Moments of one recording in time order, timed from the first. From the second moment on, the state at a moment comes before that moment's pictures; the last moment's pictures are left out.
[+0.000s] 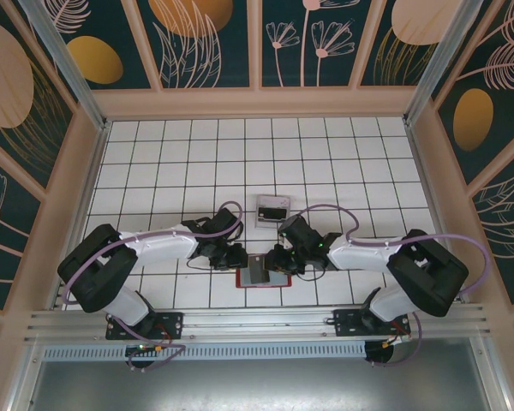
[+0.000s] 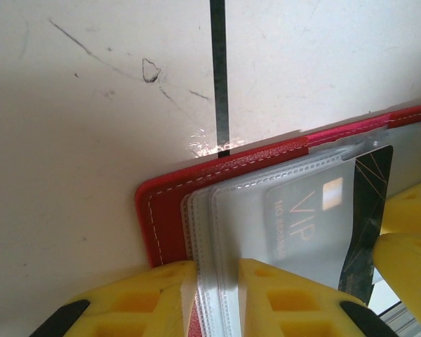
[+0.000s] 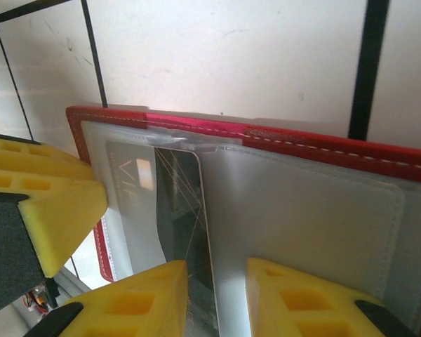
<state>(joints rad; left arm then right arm) -0.82 1.55 0.72 -0.38 0.34 -0.84 0.88 1.44 0.54 -0.08 -0.39 1.00</state>
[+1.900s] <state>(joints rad) -0.83 1.57 0.73 -0.37 0.33 -0.84 0.87 1.46 0.48 0.05 -0.47 1.03</state>
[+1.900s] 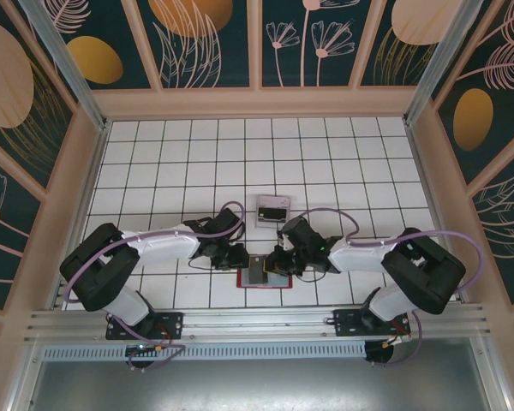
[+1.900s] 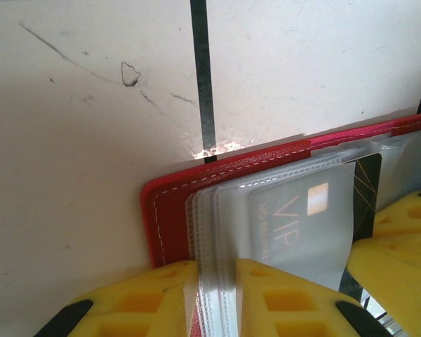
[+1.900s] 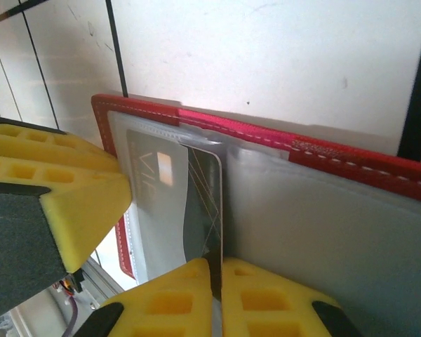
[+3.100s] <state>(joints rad) -0.85 1.51 0.71 -0.36 0.24 -0.92 0.71 1.16 0.63 -0.36 -0.33 0.71</state>
